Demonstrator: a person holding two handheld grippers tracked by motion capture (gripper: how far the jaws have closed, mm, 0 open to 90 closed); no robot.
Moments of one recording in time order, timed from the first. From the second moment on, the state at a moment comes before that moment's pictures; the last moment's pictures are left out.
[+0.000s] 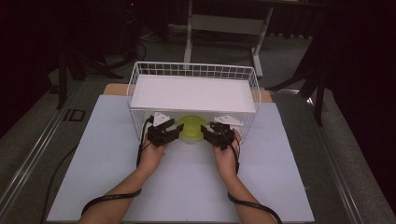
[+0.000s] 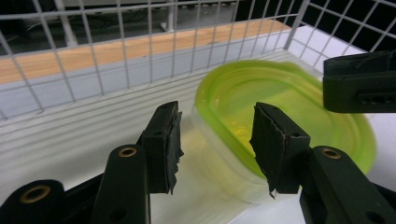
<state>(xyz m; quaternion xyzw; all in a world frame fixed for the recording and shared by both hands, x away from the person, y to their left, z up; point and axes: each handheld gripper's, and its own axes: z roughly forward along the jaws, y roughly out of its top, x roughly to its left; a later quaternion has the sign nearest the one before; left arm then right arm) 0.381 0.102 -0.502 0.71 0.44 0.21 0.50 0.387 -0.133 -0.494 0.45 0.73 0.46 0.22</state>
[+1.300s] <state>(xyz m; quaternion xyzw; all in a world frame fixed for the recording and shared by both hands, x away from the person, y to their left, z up) 0.288 0.133 -0.515 0.76 0.39 0.15 0.50 0.340 -0.112 -0.519 0.42 0.77 0.45 0.17</state>
